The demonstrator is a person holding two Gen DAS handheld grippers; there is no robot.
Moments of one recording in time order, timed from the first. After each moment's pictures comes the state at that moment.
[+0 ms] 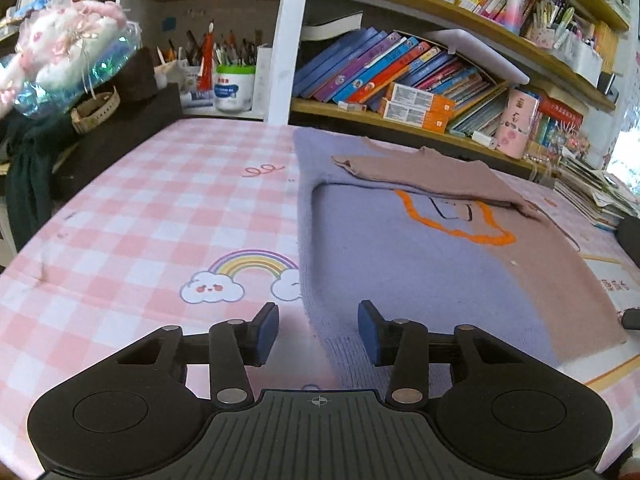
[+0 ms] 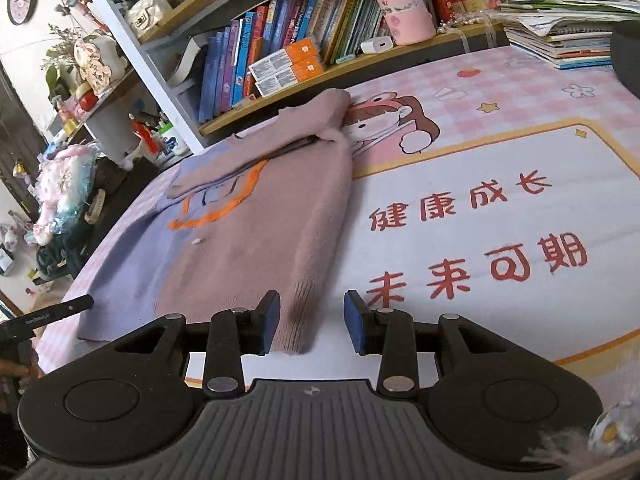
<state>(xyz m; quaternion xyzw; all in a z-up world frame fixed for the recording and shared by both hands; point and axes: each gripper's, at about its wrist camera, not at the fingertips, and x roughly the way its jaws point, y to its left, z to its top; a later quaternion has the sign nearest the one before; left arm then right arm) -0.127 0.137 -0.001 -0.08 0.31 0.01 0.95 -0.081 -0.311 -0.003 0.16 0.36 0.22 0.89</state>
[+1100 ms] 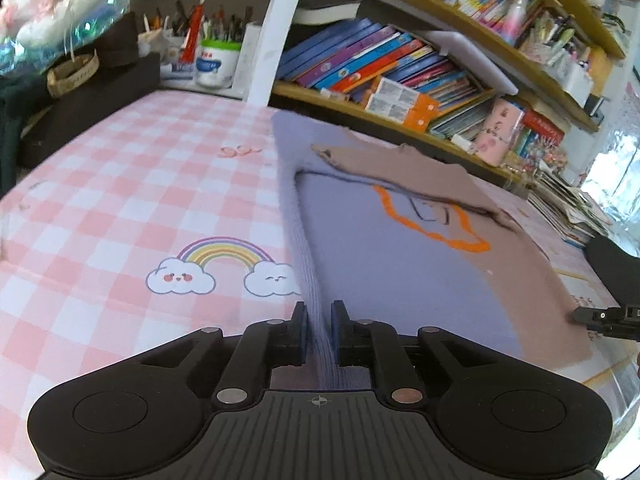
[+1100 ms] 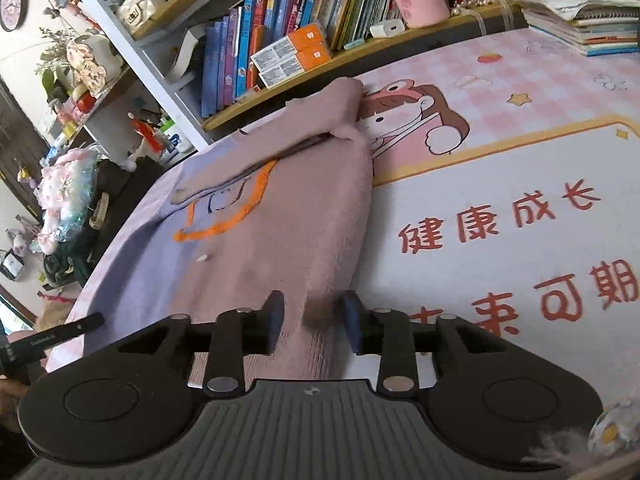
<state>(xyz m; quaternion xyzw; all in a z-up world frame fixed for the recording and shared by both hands) -0.110 0.149 -0.008 -0.14 0.32 -0.05 0.93 -0.041 -0.291 -0.003 0.18 0.38 0.24 0.87</state>
